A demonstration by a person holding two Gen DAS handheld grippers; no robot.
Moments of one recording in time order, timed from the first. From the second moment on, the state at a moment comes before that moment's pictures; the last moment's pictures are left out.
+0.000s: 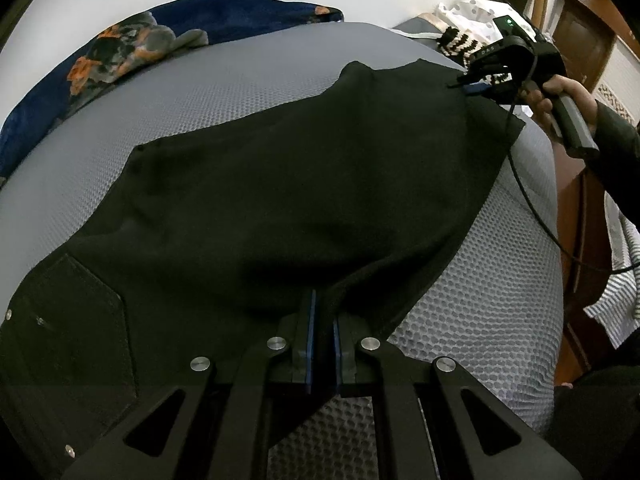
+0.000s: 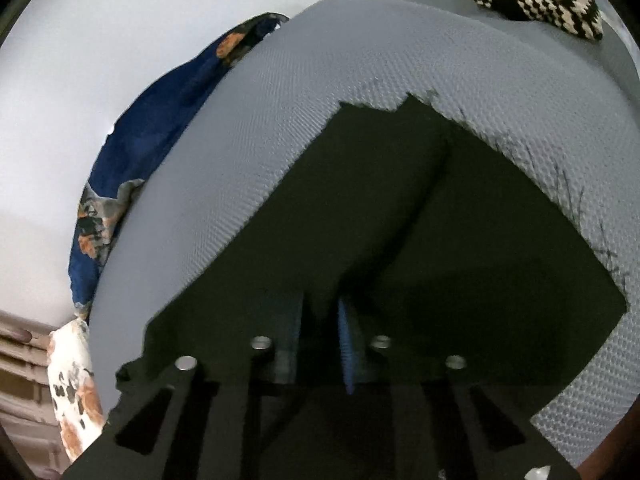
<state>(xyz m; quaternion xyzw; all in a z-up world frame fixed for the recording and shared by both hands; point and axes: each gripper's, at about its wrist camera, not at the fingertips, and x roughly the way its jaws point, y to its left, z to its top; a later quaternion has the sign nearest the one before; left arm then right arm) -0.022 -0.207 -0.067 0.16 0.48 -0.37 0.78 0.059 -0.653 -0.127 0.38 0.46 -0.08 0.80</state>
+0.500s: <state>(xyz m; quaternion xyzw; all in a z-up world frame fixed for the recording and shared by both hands) -0.016 -0.194 -0.070 0.10 0.49 -0.37 0.78 0.197 -0.575 -0.069 0.31 0.48 0.01 0.82</state>
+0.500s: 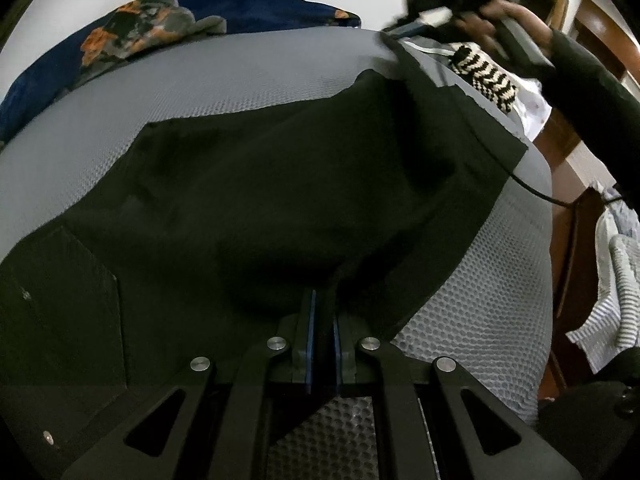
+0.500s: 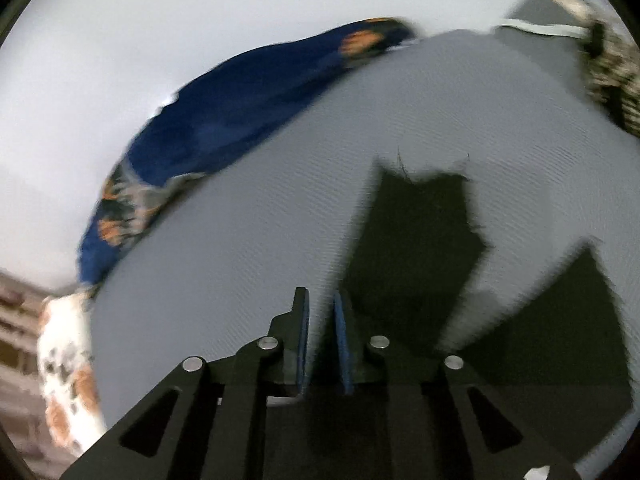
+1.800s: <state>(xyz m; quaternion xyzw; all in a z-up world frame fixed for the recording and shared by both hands) -0.005 -0.191 -0.076 0.08 0.52 -0.36 0.77 0.212 -0.657 -0.138 0.42 0.47 -0.03 0.77</state>
